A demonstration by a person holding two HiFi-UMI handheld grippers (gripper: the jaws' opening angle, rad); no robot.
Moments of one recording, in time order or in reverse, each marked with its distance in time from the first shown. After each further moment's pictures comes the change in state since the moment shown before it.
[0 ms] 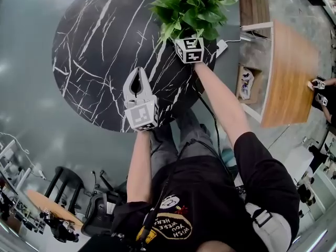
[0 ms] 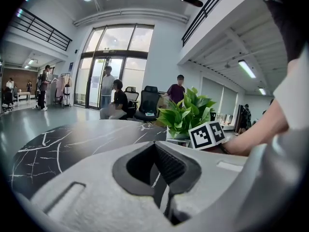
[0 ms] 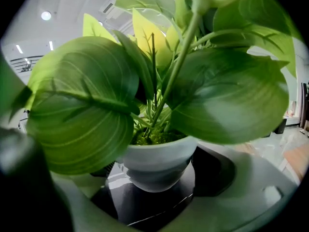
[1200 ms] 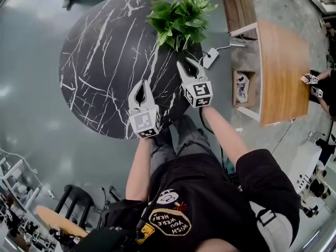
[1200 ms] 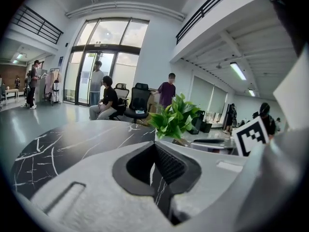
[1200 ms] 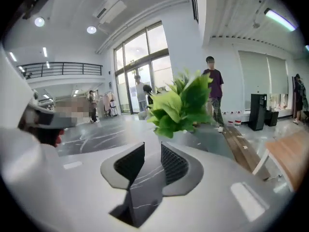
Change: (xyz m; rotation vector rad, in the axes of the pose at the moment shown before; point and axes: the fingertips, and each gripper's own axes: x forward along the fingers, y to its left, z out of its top) left arm -0.027 -0.040 0.022 0.022 0.057 -0.119; right arm -0.177 0.029 0.010 0.081 -0.006 -0.035
